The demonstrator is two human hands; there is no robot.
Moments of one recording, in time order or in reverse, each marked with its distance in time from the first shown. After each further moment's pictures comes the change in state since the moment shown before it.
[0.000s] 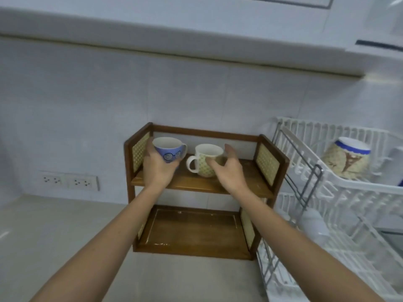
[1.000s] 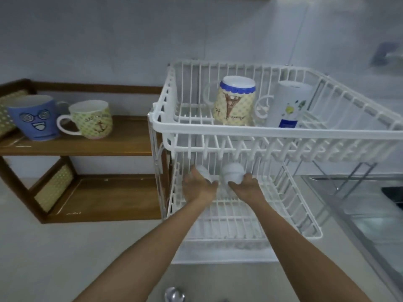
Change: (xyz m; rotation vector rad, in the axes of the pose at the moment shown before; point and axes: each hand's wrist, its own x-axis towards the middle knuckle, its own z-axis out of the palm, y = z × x) left_hand -0.245 0.087 0.302 0.288 -0.562 -0.341; right_hand -0.038 0.279 -0.250 -0.461 -0.106 0.601
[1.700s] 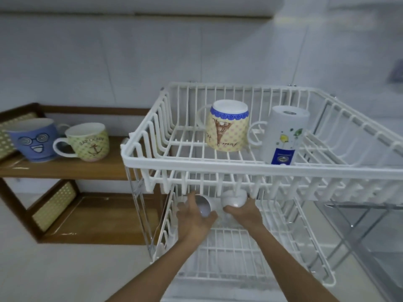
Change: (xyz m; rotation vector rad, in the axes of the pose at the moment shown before) left_hand 0.003 -0.010 0.026 -0.032 0.107 0.128; right_hand 0.061 0.031 0.019 0.428 -0.018 -0.102
